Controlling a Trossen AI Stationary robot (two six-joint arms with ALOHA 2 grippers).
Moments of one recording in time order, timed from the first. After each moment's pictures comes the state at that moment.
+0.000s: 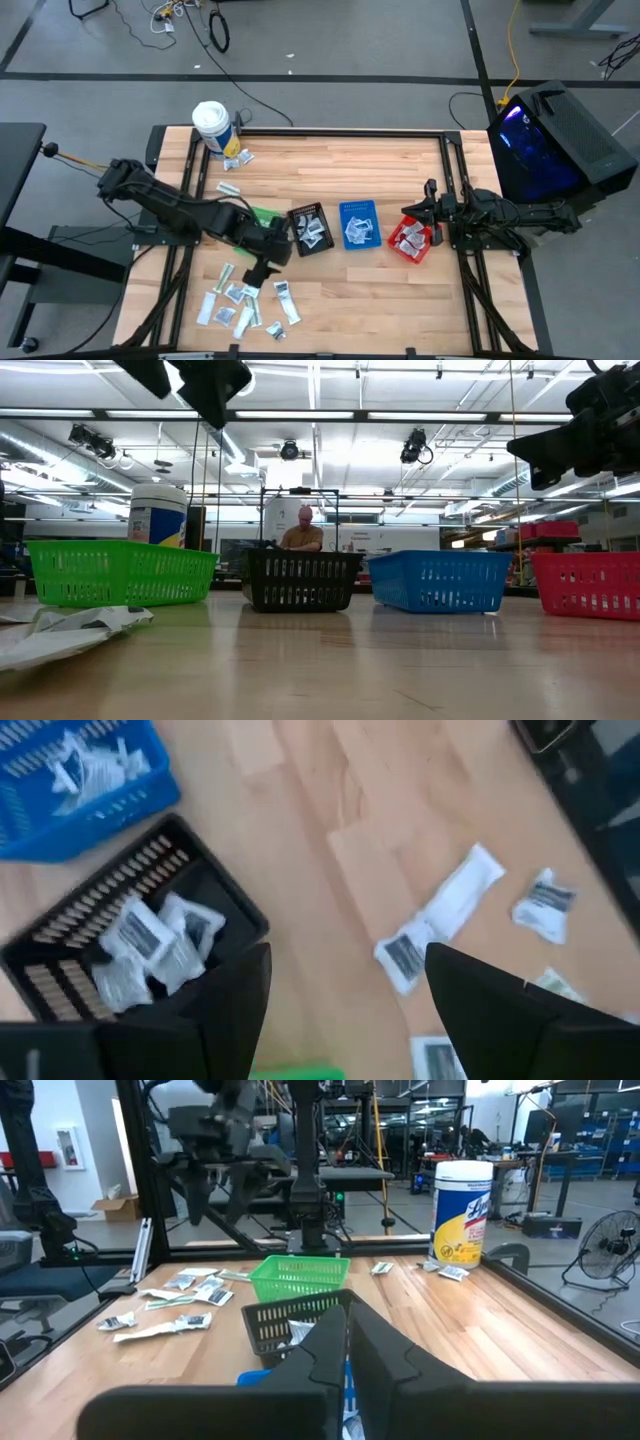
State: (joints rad) left arm -0.36 1.46 1.19 -0.71 -0.03 0.05; right arm 0.04 0.00 0.02 0.02 0.04 0.02
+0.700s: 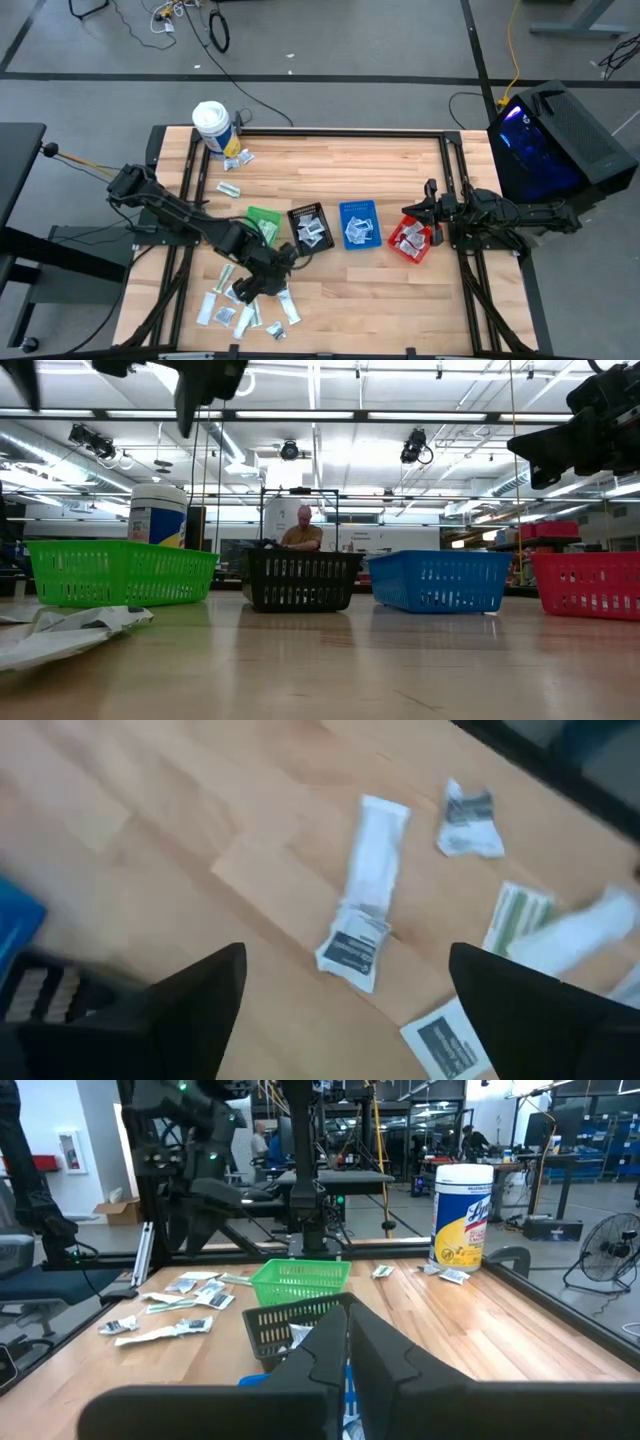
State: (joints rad) left arm -0.45 1.57 1.19 -0.68 0.09 0.45; right arm 0.04 0.00 0.02 0.02 0.04 0.02
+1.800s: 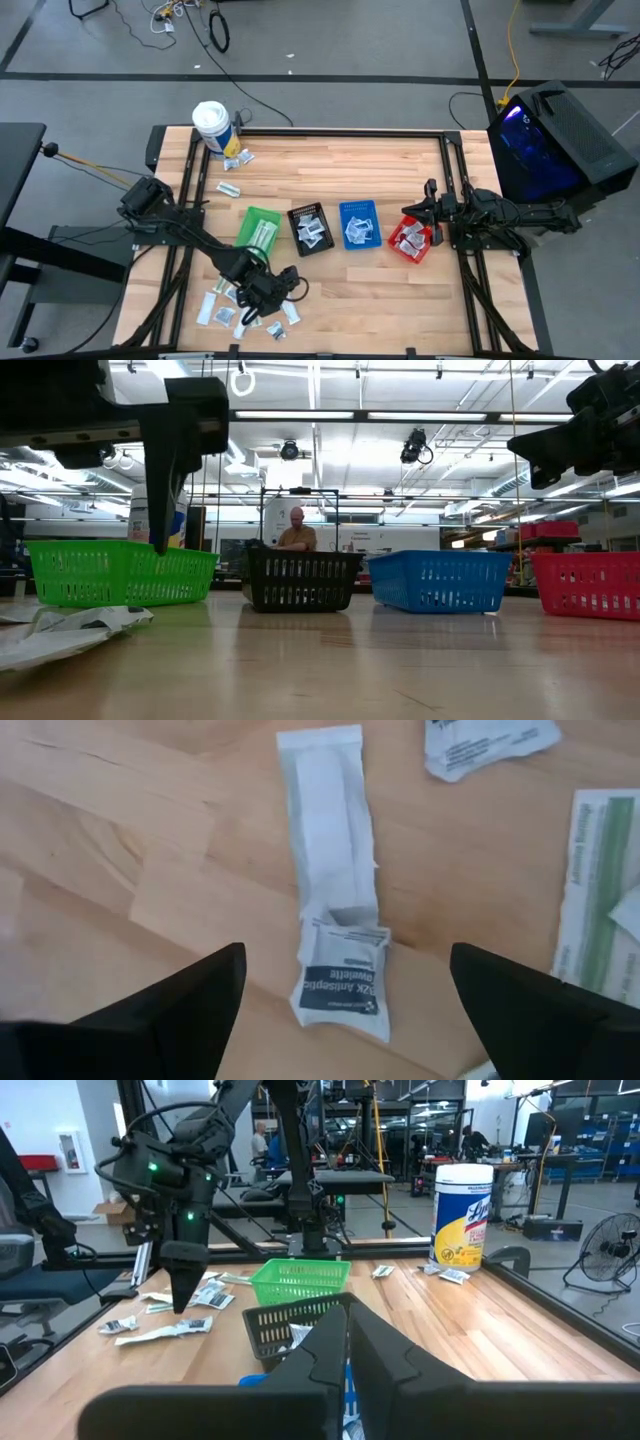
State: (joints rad) left arm -0.58 1.74 1.05 -0.43 -0.07 0.68; right arm 0.04 0.00 0.02 0.02 0.04 0.02
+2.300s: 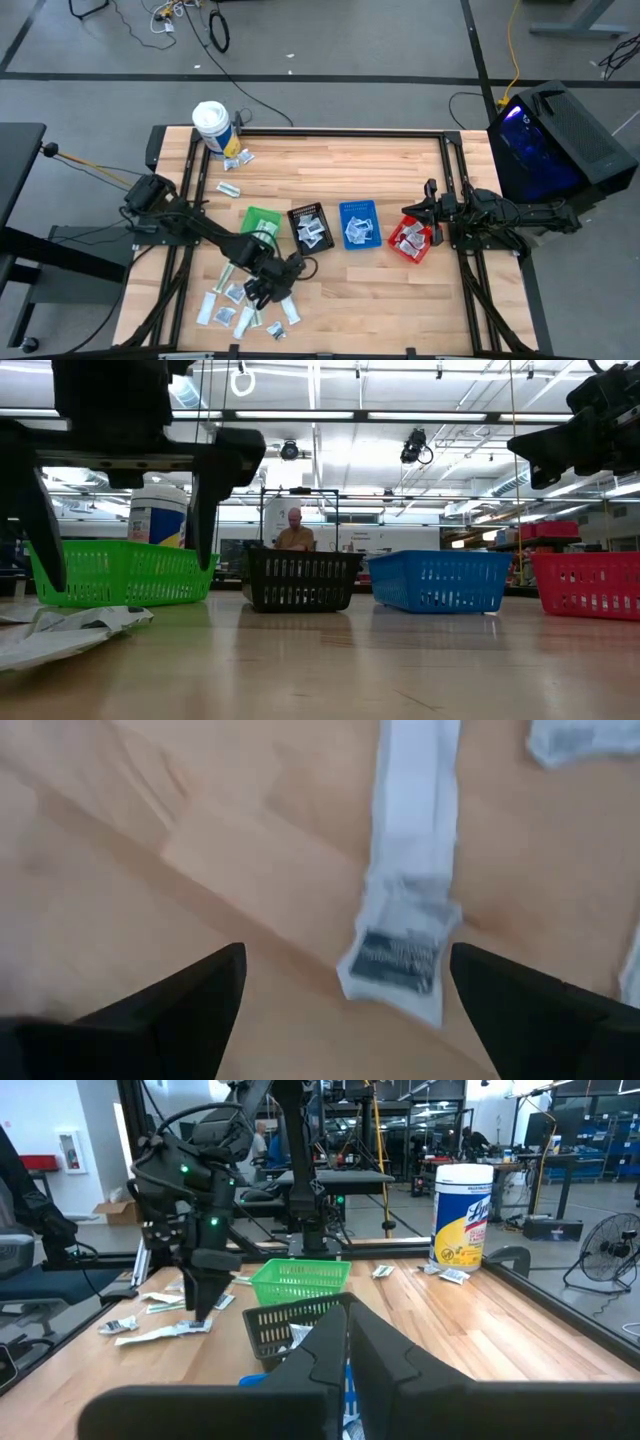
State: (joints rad) left arm -0.46 1.74 1.03 -0.39 0.02 0.61; right arm 0.04 0.00 0.02 0.02 0.04 0.02
